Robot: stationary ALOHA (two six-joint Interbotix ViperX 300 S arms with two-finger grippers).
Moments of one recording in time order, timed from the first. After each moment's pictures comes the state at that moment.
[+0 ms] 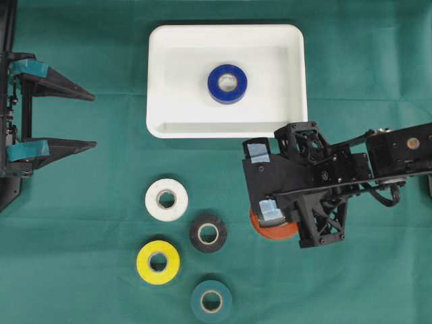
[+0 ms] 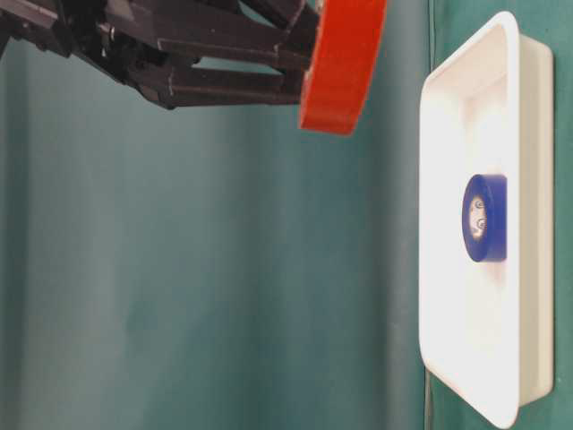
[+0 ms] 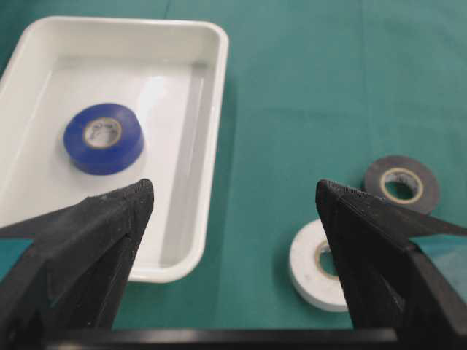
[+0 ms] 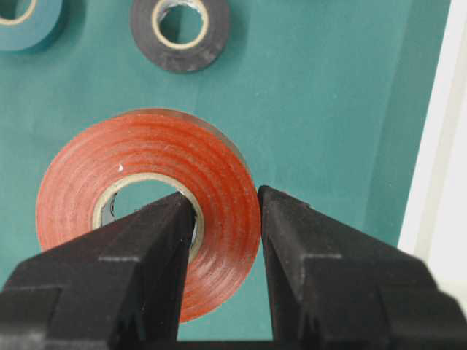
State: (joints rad) left arm 0.10 -0.93 1.01 0.00 0.29 0.02; right arm 0.16 -0.13 0.31 -0.02 0.91 0.14
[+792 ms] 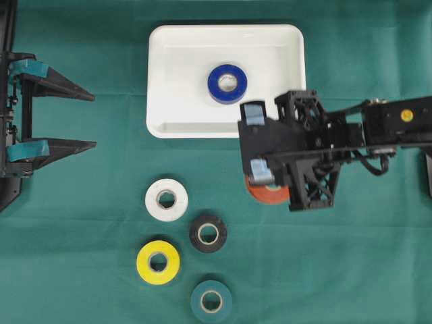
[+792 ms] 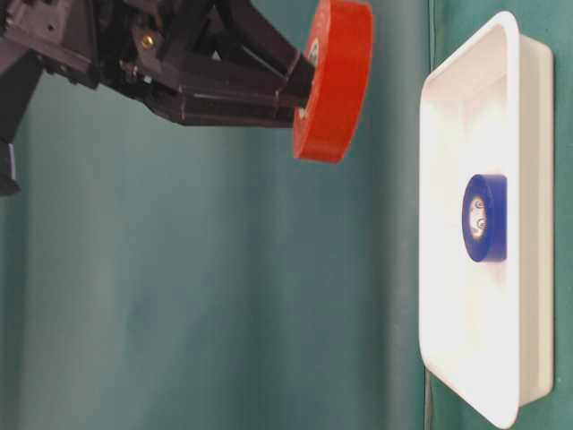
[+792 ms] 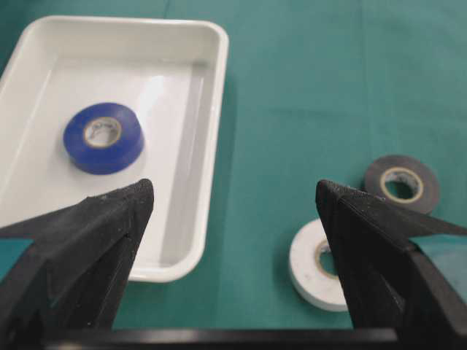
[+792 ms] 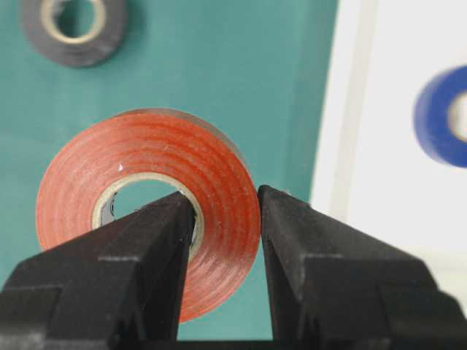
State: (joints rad) left arm 0.10 -0.93 1.01 0.00 0.29 0.02; right arm 0.05 -0.13 0.31 -0.10 0.91 0.15
